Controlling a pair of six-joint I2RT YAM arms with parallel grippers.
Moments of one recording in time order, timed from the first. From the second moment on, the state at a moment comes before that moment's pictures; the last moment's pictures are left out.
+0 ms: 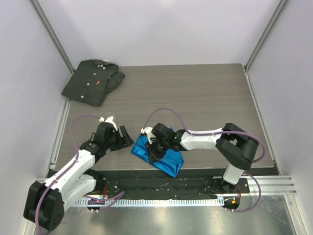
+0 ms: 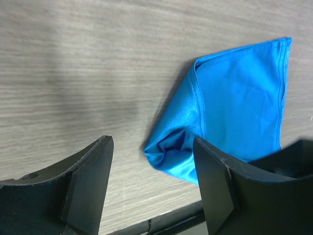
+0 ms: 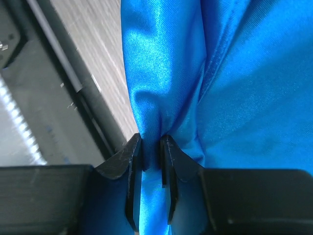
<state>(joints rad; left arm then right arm) -0.38 0.90 0.40 -0.30 0.11 -0.65 1.03 1.71 0.89 -0.09 -0.36 0.27</state>
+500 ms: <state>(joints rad) -0.38 1.01 0.35 -0.15 0.27 -0.65 0.85 1.83 0.90 -0.08 -0.76 0.28</state>
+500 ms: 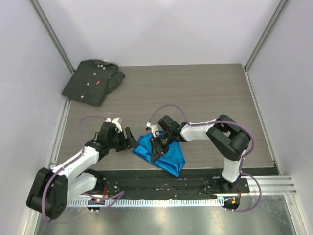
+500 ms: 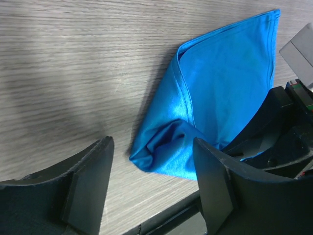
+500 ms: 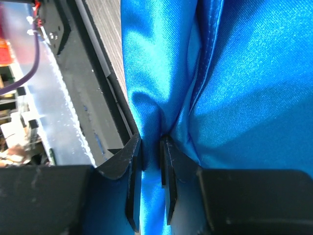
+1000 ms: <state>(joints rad) -0.38 1.20 0.35 0.04 0.37 -0.65 0.82 1.90 0.94 -0.09 -0.87 0.27</state>
